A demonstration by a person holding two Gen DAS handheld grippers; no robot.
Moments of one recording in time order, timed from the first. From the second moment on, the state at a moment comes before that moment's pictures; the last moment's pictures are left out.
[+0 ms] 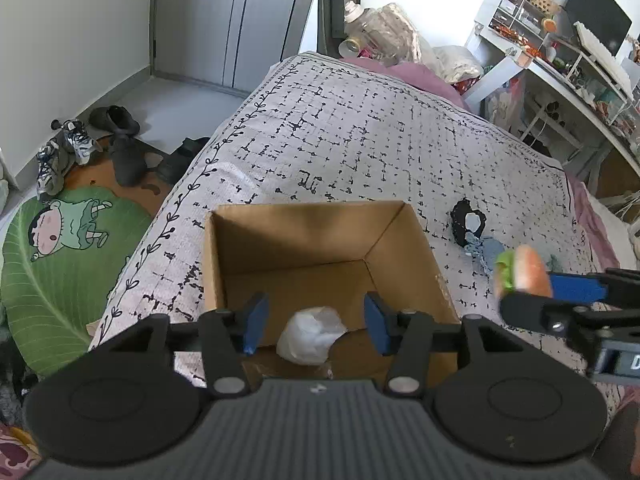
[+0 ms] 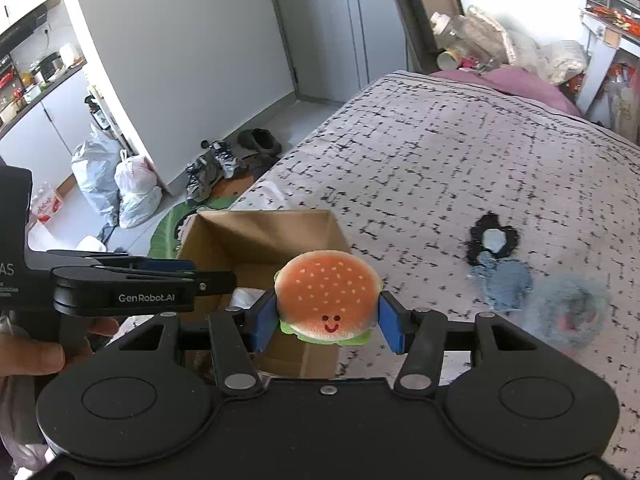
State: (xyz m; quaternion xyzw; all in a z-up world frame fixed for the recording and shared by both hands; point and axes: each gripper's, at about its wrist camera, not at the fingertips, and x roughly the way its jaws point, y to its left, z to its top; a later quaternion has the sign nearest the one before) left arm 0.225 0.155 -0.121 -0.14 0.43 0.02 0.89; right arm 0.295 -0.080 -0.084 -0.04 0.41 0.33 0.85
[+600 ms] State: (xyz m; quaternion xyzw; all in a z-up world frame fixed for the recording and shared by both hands) left arm 0.192 0.166 -0.101 -0.16 0.41 0.04 0.90; right arm 0.284 -0.082 -0.091 -0.01 0.41 0.34 0.85
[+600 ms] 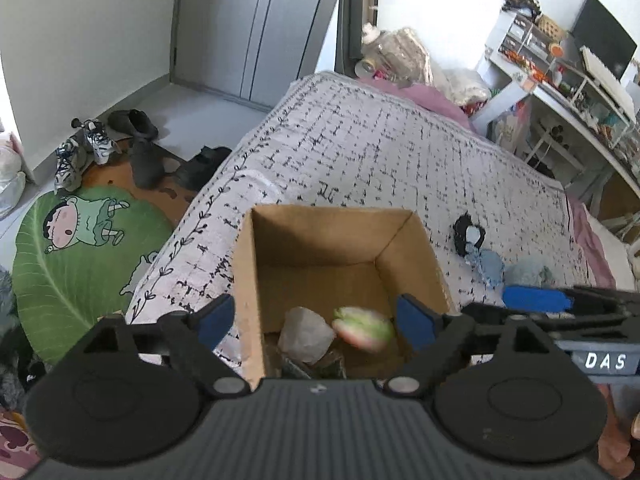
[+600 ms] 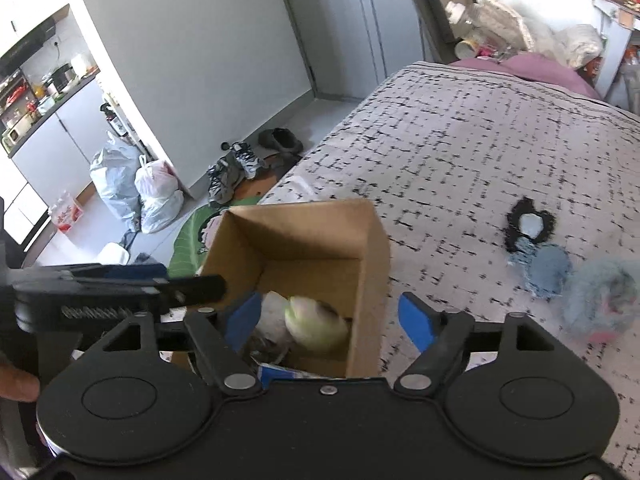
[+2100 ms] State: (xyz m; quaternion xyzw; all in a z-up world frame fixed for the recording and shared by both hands) left arm 0.216 0.028 -0.070 -0.10 0.41 -0.04 0.91; right arm 0.296 -0.273 -0.105 0.09 0.40 0.19 0.89
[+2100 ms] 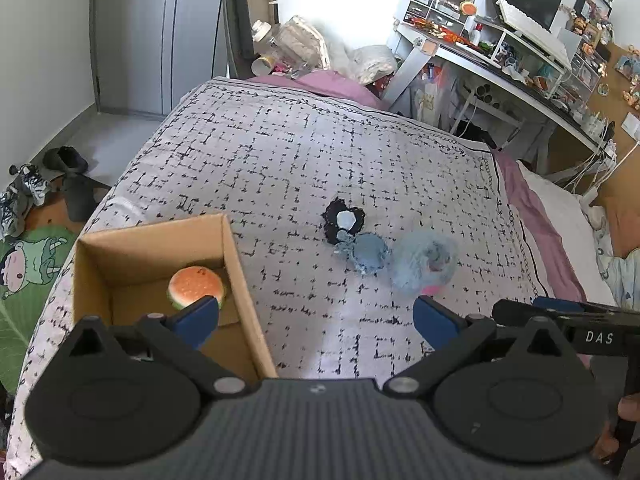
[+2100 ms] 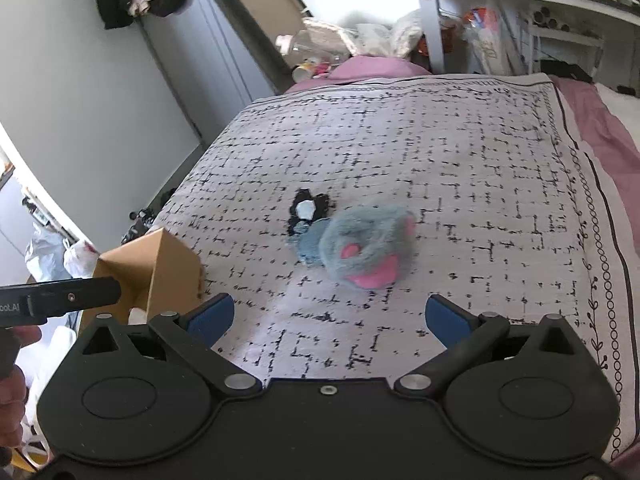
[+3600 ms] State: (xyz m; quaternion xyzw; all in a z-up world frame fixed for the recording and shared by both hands) left arm 0.365 -0.069 -0.154 -0.10 0.46 -0.14 0.87; right arm 0.409 -0.292 -0.178 0.17 0.48 0.20 0.84
